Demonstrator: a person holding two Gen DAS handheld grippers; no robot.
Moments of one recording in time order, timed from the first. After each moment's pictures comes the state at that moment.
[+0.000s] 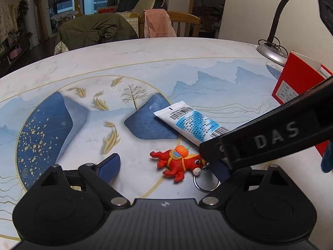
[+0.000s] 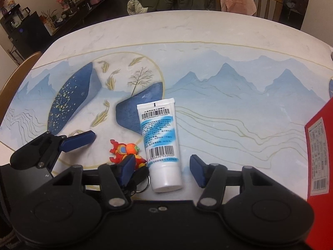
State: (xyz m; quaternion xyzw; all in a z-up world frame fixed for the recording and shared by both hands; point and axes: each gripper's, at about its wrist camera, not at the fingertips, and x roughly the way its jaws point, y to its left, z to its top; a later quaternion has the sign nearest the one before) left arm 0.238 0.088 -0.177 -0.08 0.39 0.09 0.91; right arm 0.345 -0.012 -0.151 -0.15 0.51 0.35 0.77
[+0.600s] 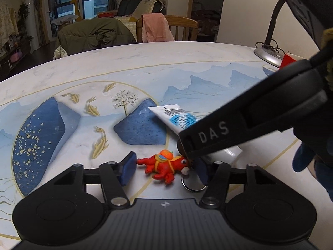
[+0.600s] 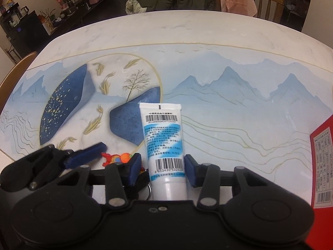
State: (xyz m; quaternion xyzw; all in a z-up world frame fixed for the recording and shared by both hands) left arm 0.242 0.071 -0.173 -0.07 0.38 0.10 0.92; right arm 0.357 -0.002 -0.160 -0.15 0.50 0.34 0.78
